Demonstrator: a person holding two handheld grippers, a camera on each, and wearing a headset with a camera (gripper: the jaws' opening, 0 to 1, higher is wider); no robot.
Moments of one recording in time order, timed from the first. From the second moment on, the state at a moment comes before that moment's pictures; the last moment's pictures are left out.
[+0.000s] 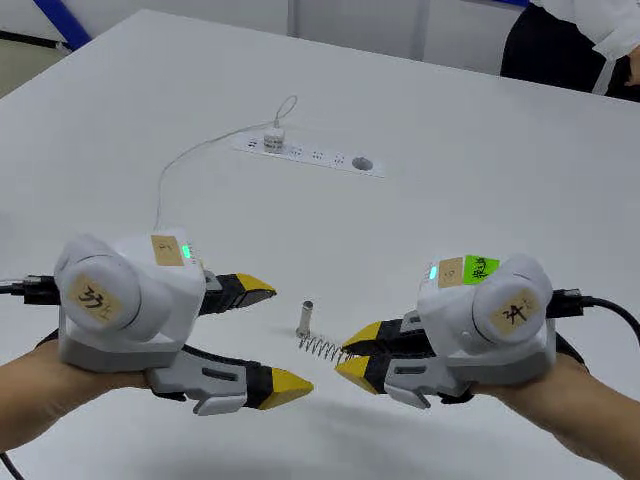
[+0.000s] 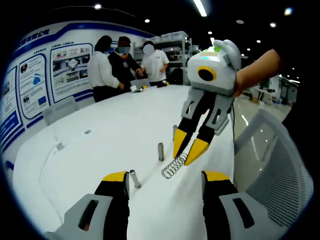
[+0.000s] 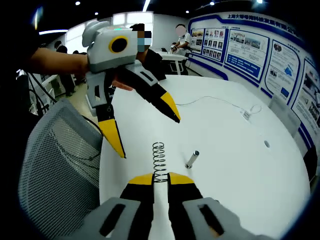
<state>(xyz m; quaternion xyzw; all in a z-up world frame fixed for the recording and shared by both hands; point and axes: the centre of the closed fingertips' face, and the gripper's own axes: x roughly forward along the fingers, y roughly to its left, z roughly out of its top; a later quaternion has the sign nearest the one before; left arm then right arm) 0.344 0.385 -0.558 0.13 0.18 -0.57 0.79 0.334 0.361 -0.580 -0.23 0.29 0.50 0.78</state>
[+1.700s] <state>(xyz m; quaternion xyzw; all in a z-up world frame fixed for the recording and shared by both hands) 0.326 0.365 -0.561 0.25 0.11 -0.69 0.67 0.325 0.362 -0.566 -0.33 0.26 0.51 0.75</state>
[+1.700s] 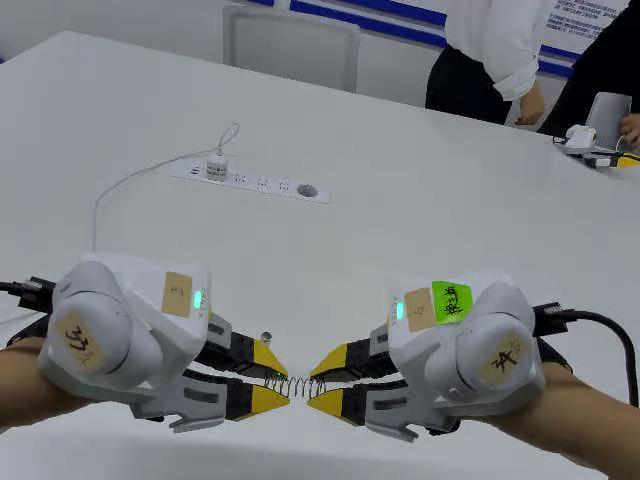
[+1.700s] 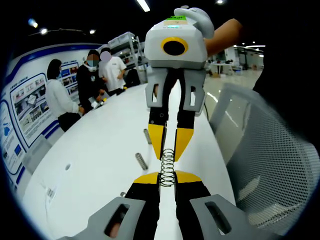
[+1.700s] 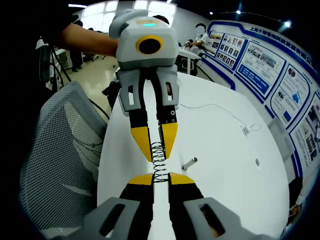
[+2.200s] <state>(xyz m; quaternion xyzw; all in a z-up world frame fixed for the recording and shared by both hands) 0.330 0.364 -0.556 0.25 0.11 -0.68 0.68 0.333 0.357 -0.561 -0.31 0.24 0.51 0.77</state>
